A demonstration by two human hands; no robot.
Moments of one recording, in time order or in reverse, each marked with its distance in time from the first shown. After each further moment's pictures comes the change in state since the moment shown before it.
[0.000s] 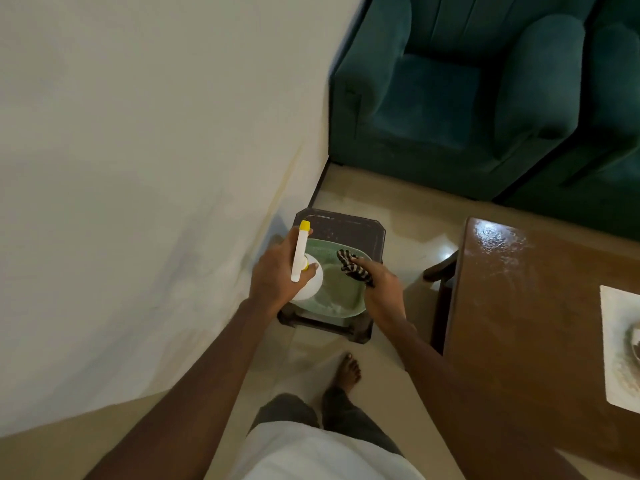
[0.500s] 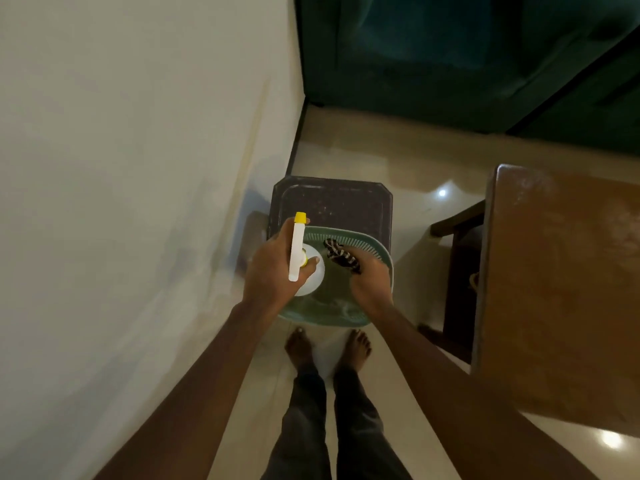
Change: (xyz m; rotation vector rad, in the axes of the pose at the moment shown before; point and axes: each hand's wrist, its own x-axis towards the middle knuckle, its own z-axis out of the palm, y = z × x) left_hand 0.078 -0.067 0.090 -0.013 -0.135 0.002; right_hand 0.081 0.061 0.098 0.048 -0.039 0.298
